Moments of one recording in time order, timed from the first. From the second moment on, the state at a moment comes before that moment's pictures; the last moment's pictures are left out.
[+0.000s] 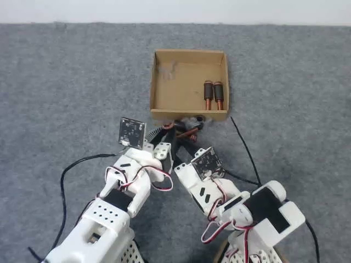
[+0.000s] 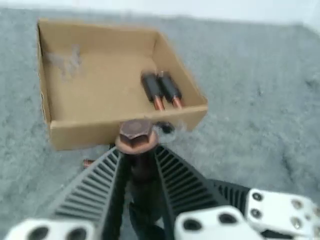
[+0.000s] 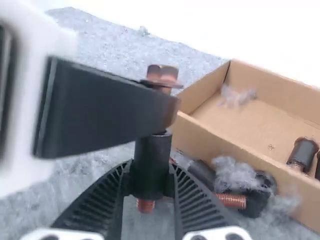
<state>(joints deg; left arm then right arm) 19.5 -57.2 91.6 3.5 21.5 -38.2 1.9 89.8 -70.7 3.8</state>
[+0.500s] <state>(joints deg) 21.5 -56.9 85.4 18.1 25.6 -37.5 1.8 90.0 -70.7 3.9</state>
